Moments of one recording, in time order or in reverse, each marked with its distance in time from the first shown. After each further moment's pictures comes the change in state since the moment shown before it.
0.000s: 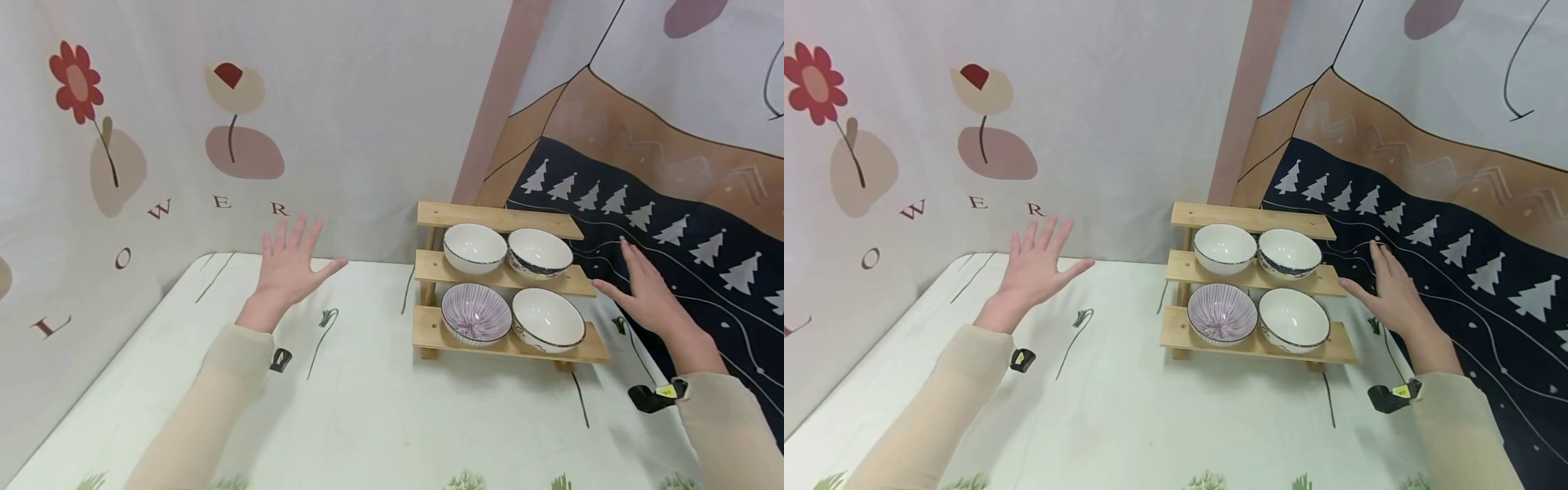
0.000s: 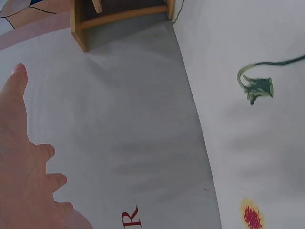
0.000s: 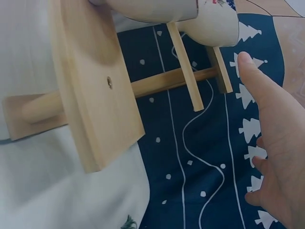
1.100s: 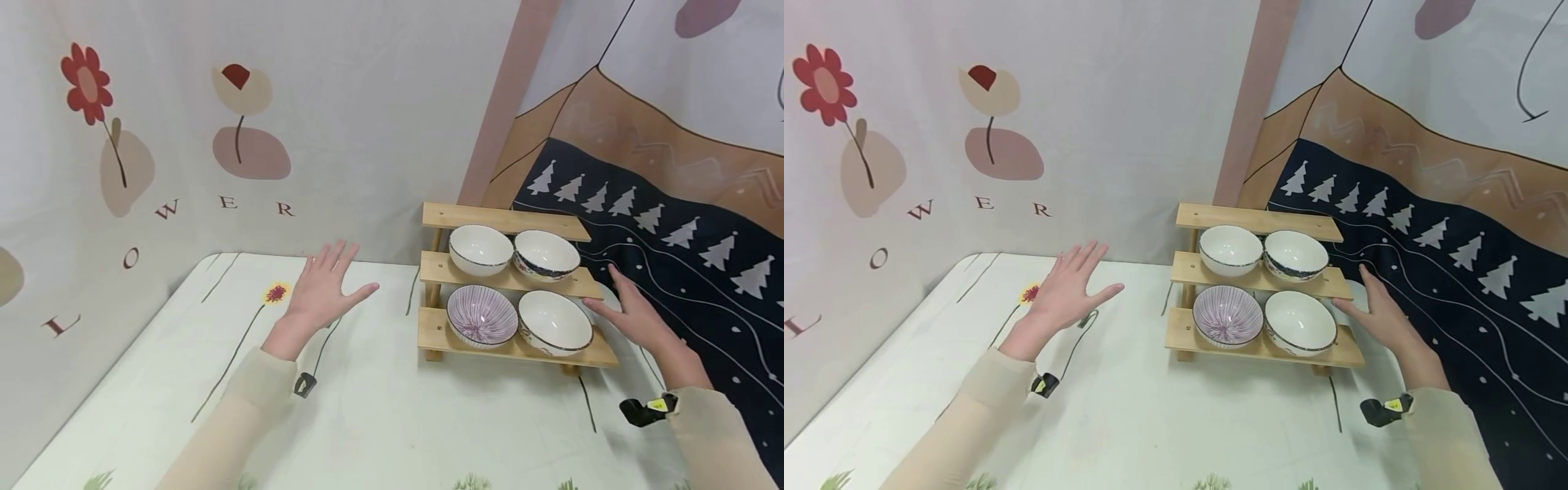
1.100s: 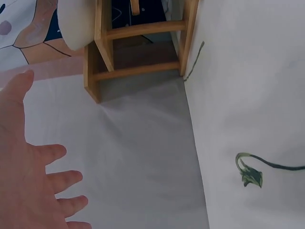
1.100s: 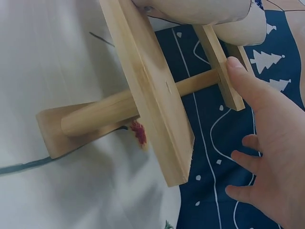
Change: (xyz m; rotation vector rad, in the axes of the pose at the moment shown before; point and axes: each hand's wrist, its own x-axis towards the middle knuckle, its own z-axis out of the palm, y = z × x) left_hand -0.027 0.042 0.019 -0.096 -0.062 0.092; right_hand -0.006 0.004 0.035 0.128 -0.126 0.100
